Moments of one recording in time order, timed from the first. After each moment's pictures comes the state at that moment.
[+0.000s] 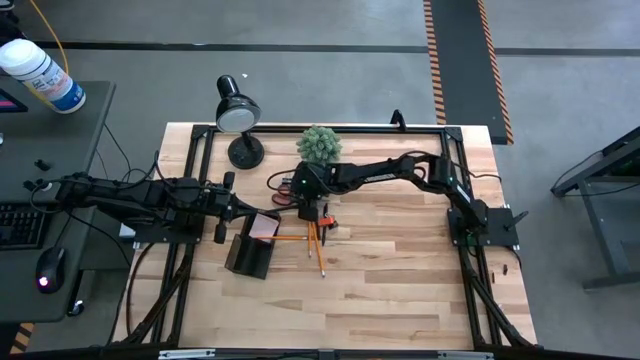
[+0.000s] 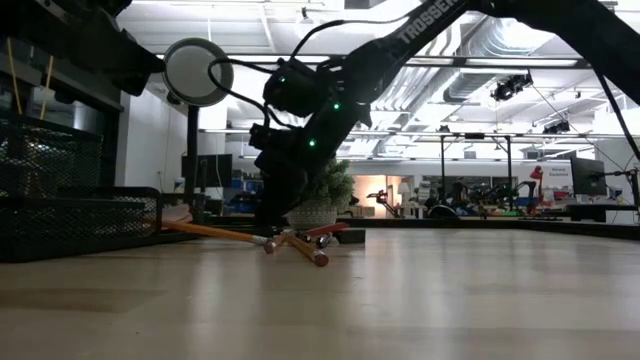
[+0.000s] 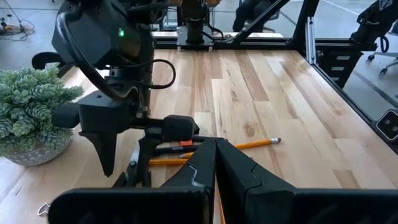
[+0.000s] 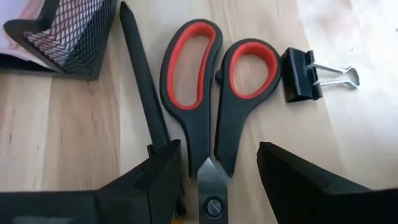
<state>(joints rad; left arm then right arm) 0.01 0.43 0.35 -0.24 -0.08 -0.03 -0.19 2.25 1.59 -0.24 -0.03 -0.07</state>
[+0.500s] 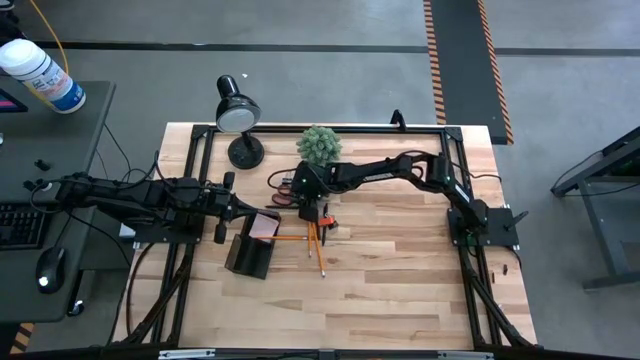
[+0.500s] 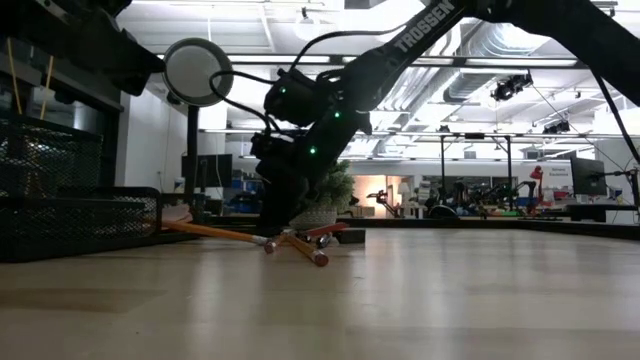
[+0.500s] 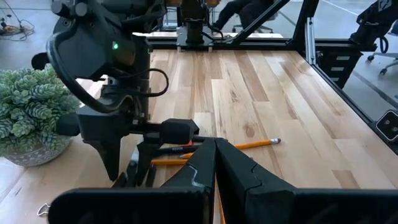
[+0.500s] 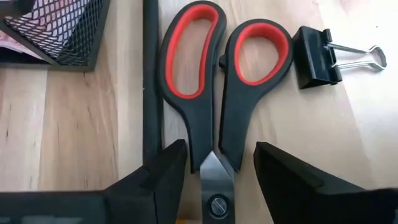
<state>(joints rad) 0.01 0.43 0.35 -0.24 -0.08 -0.03 -0.19 2.29 1.59 -0.24 -0.08 -0.04</state>
